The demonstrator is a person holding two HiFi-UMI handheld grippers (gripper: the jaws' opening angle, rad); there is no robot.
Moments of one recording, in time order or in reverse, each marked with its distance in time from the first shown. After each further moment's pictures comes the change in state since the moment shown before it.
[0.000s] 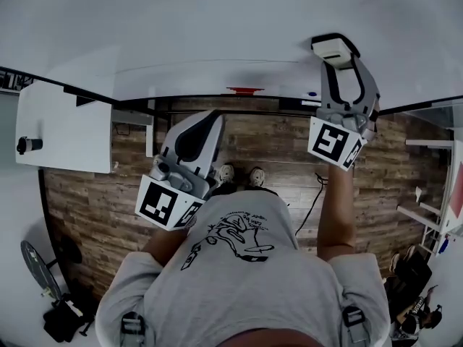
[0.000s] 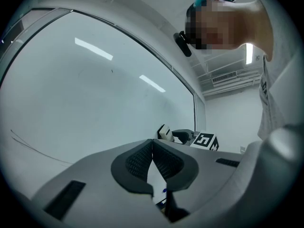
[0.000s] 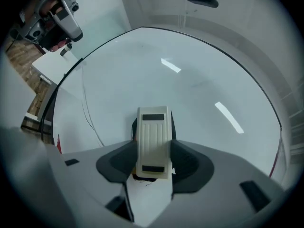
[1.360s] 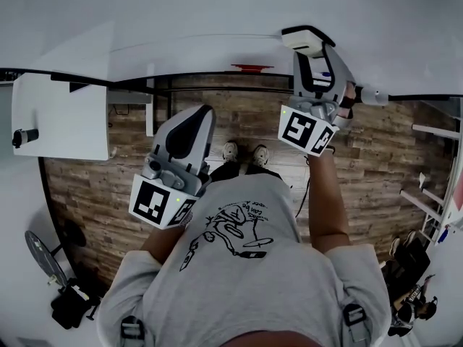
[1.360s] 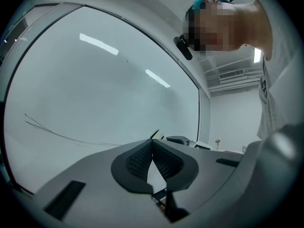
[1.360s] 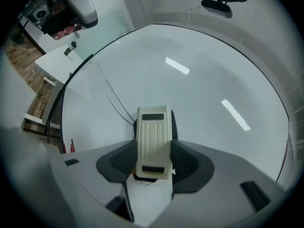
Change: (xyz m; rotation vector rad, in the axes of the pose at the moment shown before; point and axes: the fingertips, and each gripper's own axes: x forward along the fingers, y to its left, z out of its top) left arm -0.022 0.032 -0.041 -0.049 0.075 0.053; right arm 0.020 0.113 -0.008 0.028 0.016 0.052
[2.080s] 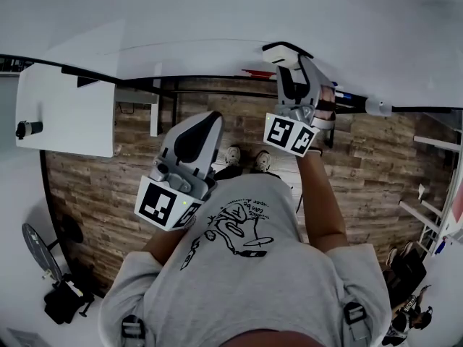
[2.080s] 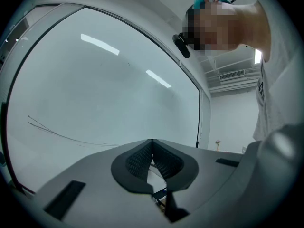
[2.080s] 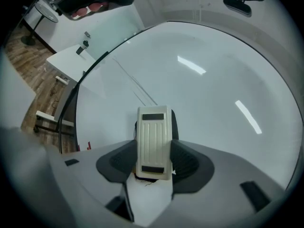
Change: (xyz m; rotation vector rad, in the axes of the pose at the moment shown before) left arm -0.010 0.000 0.003 -0.006 0.000 0.006; right arm 0.010 0.073 0.004 -0.055 0.011 0.113
